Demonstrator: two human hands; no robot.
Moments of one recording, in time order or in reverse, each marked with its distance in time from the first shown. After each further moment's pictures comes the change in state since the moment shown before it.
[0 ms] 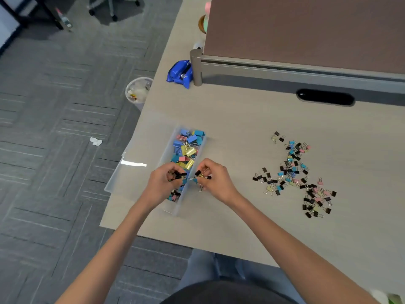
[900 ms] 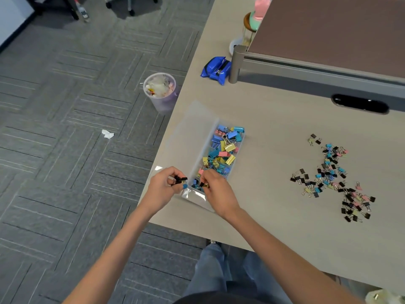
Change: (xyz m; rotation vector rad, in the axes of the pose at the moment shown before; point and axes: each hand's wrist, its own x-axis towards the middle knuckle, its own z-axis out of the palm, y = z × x) left_hand -0.027 -0.090 -0.081 -0.090 0.034 -0.044; right_hand 0.000 -0.006 0.124 -0.553 -0.004 -0.202
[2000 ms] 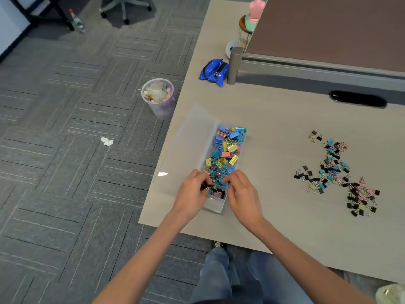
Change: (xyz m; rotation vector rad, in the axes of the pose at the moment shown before) left_hand 0.001 0.013 0.053 0.354 -0.037 0.264; right_hand -0.035 0.023 -0.016 -0.059 0.329 -0.041
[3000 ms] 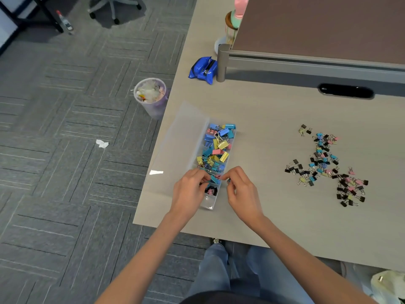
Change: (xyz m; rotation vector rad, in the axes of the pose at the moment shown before) left_hand 0.000 0.018 0.011 0.147 0.126 0.078; right_hand -0.006 0.015 -0.015 0.068 0.055 0.032
